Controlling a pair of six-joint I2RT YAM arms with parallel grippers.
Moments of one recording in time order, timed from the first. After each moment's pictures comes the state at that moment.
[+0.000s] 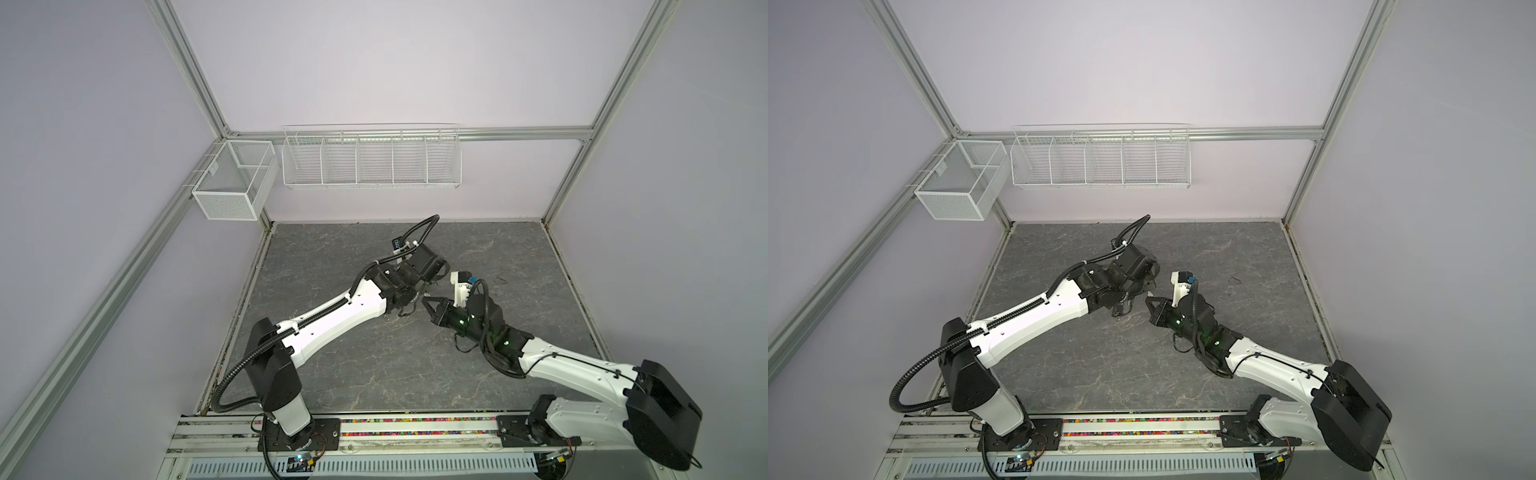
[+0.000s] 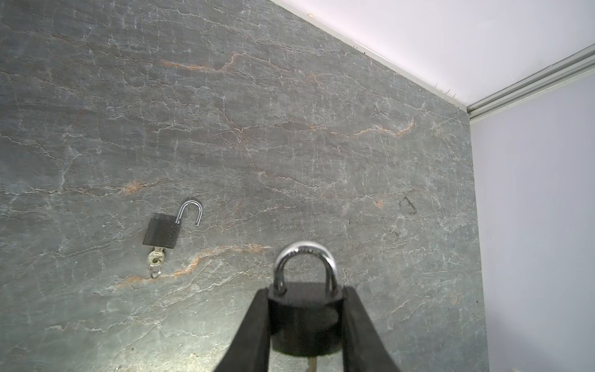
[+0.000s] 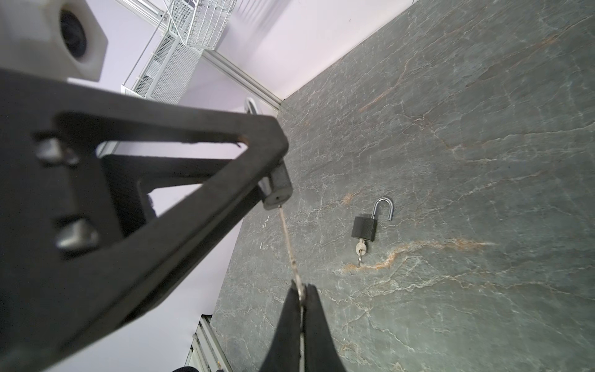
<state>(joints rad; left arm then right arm) -0.98 1.68 1.57 -0.73 -0.39 -1.04 0.83 1.21 0.59 0.34 0.00 0.94</state>
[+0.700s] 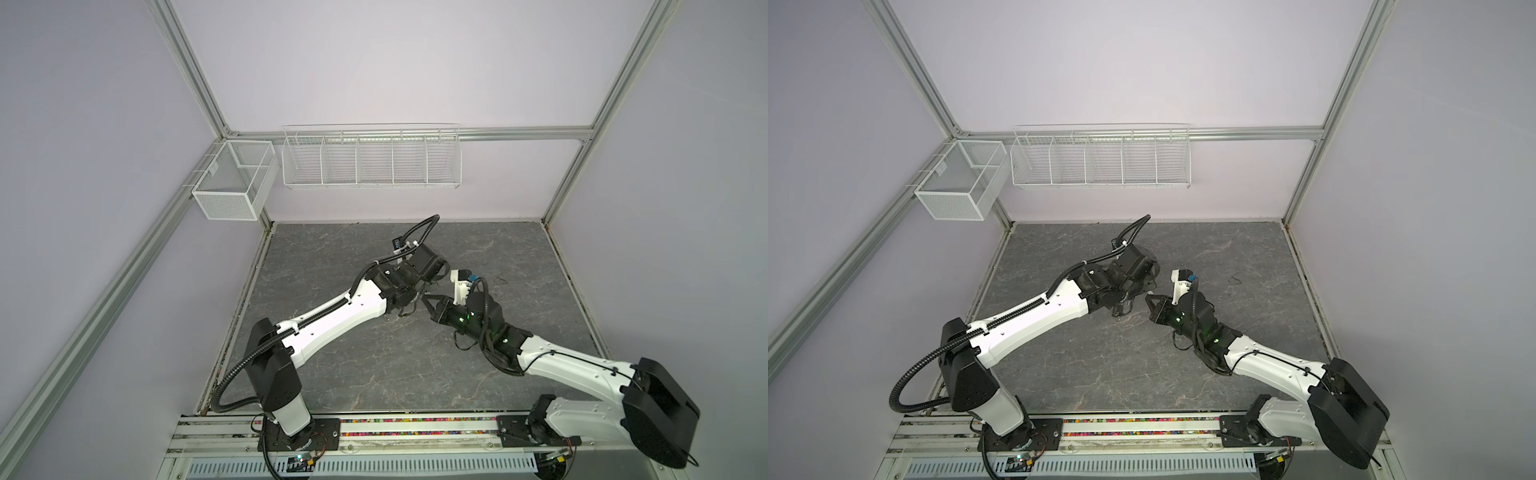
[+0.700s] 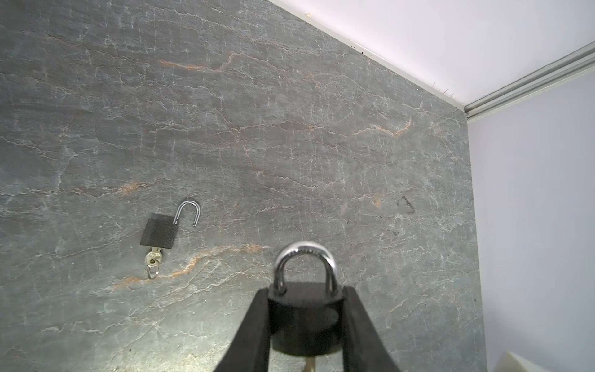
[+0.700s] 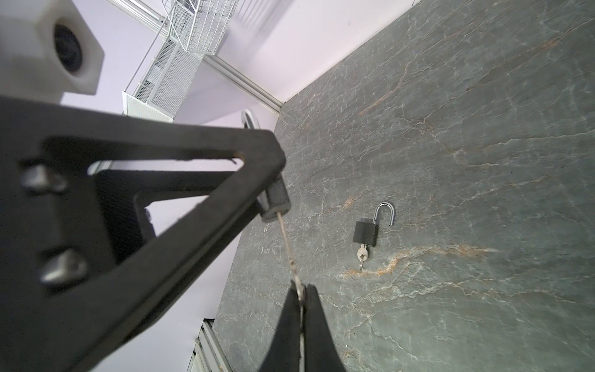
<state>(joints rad) -0.98 1.68 1.57 -0.73 -0.39 -1.04 0.81 1.23 0.60 0.35 -0.02 0.95</state>
